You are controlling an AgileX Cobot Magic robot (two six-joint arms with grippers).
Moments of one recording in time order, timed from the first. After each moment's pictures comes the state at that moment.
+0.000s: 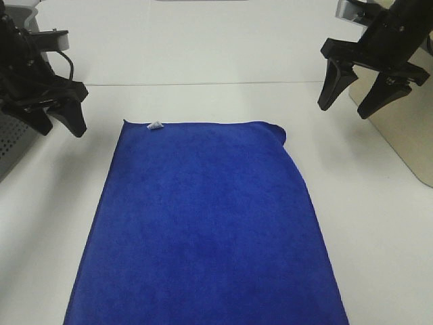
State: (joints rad) left arm -0.08 2.07 -1.58 -0.25 1.01 0.25; right arm 0.05 2.04 -1.67 0.38 1.21 -0.16
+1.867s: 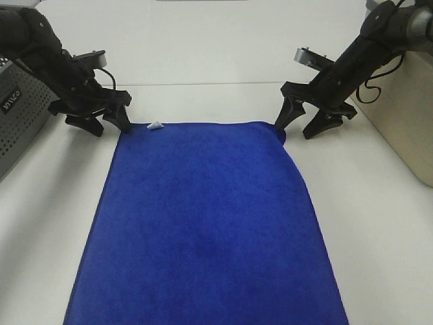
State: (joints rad) left arm -0.08 2.47 -1.97 -0.42 0.91 0.26; right arm 0.05 2.48 -1.98 0.57 1.05 -0.35
